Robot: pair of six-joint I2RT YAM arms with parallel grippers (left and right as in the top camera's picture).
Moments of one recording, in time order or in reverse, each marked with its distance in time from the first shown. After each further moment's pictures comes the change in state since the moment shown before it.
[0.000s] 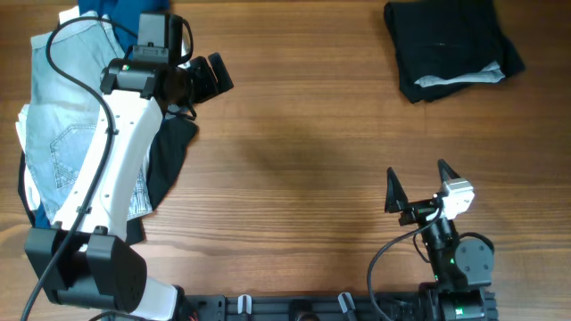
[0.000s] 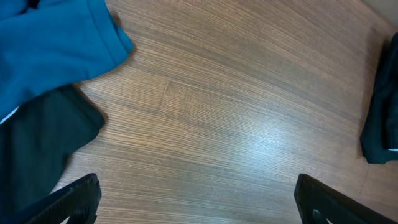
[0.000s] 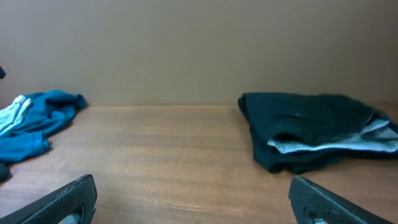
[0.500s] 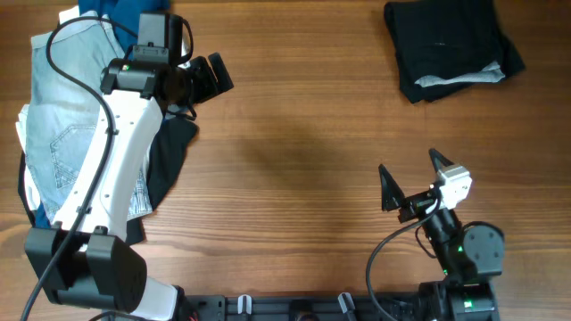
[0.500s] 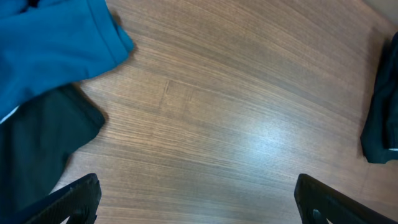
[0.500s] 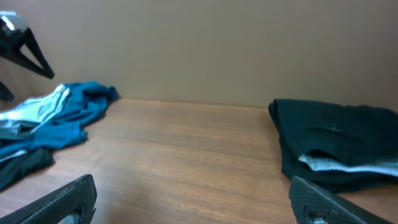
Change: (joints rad) left arm 0.000 0.000 0.000 0.000 0.000 0.000; right arm -0.002 0.190 0.120 0.037 -0.125 0.000
